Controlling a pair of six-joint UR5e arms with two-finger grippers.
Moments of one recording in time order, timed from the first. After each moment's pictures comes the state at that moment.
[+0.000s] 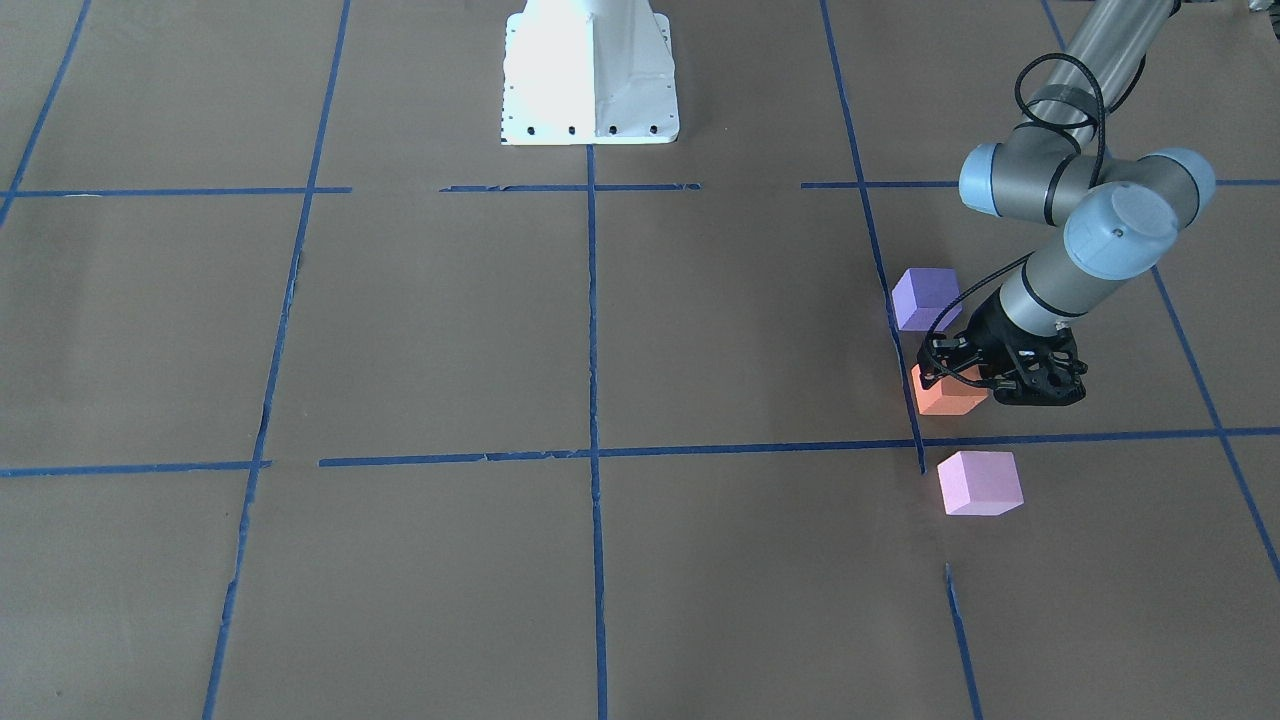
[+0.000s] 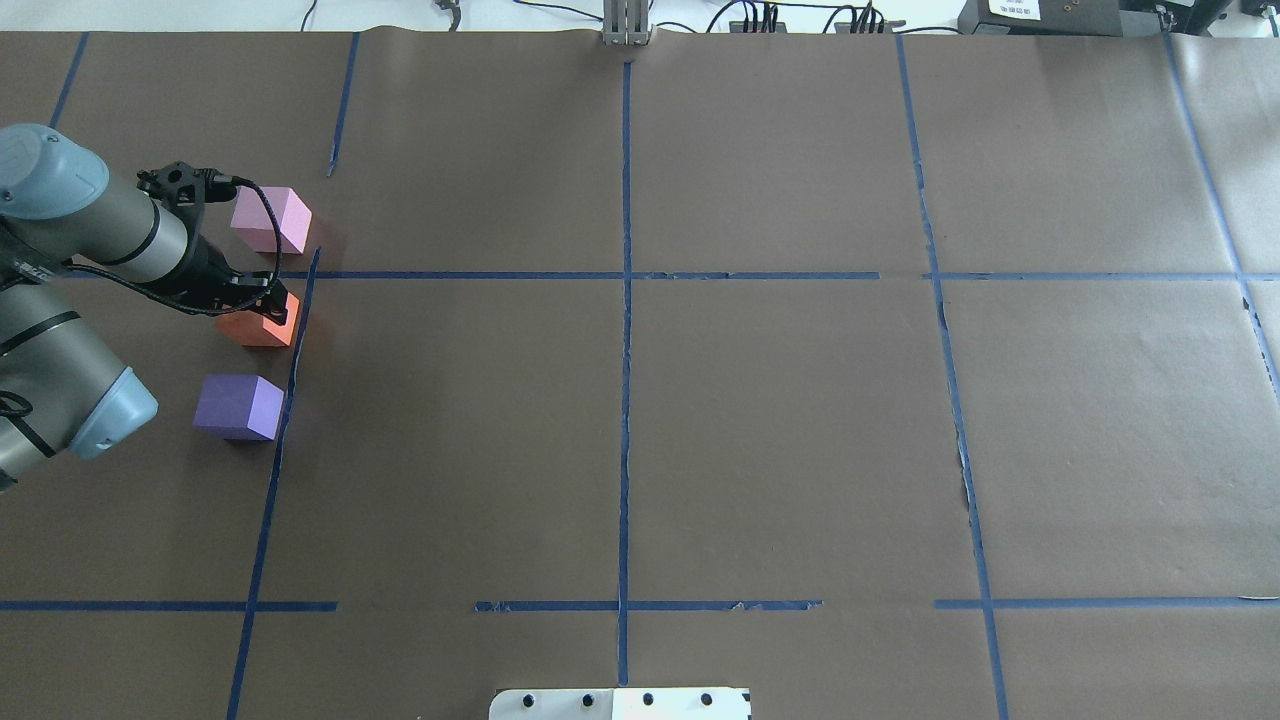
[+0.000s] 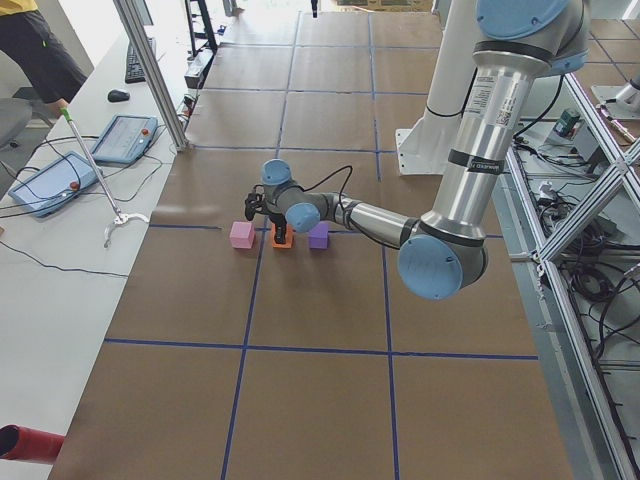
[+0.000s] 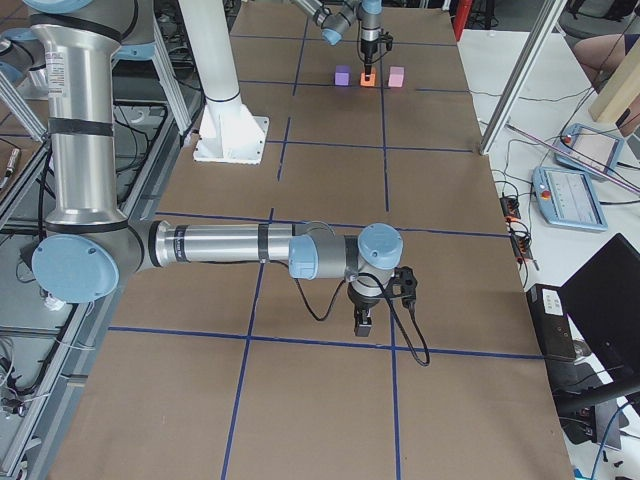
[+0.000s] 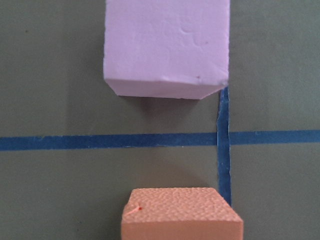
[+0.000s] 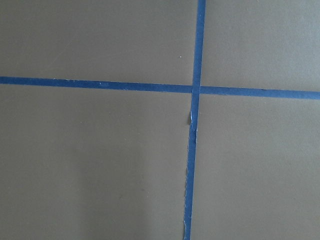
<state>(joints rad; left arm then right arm) -0.89 -1.84 -1.50 -2.07 -2.16 -0.90 1.48 -1.59 1.63 -1.57 2.36 0.05</state>
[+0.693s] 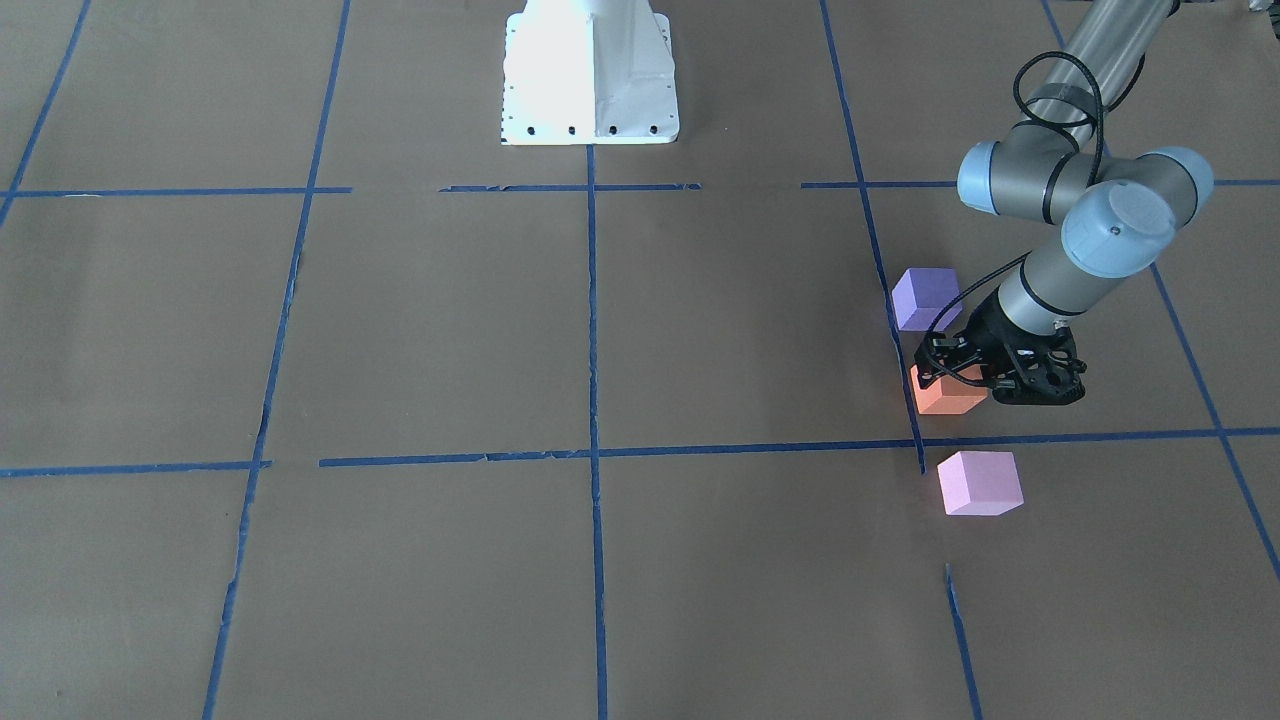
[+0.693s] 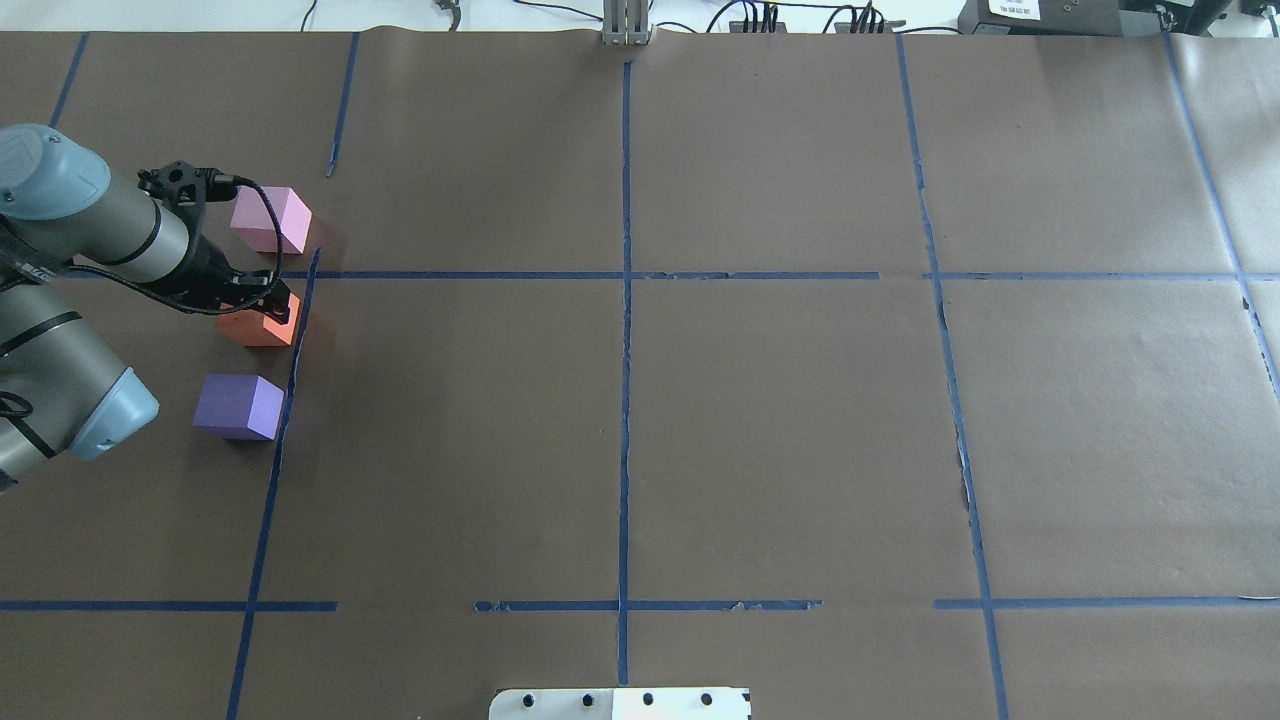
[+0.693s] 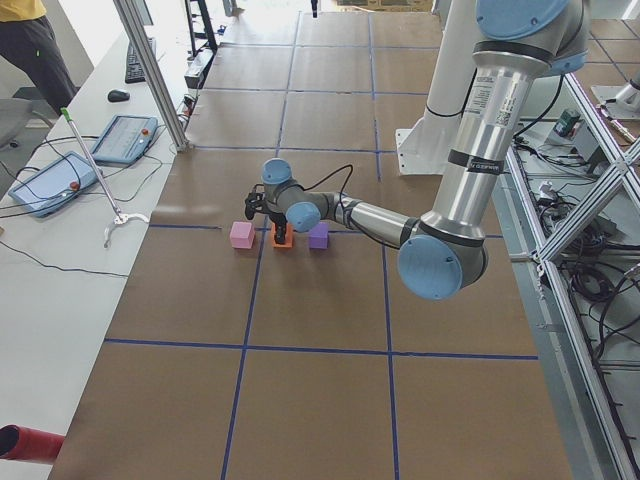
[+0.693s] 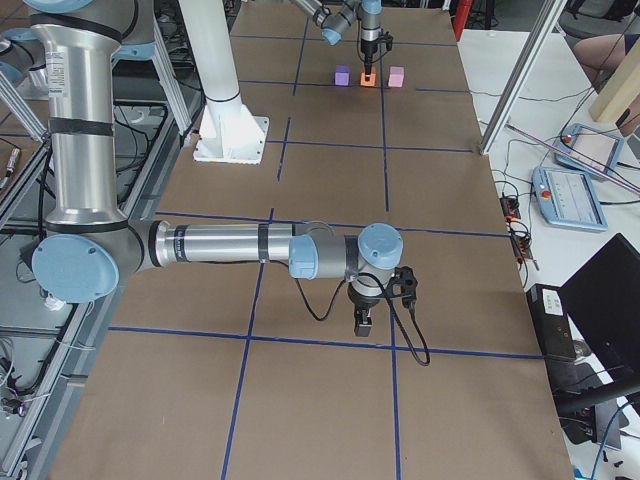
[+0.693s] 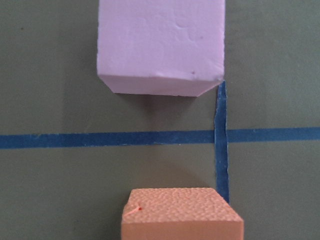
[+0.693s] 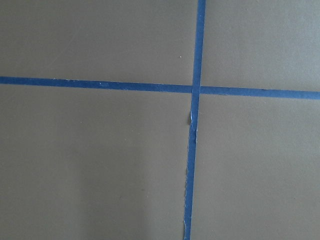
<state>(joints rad) -0.88 -1.84 -1.51 -2.06 -2.14 -0.90 1.48 -1.59 1.63 -1.57 2.36 0.05</state>
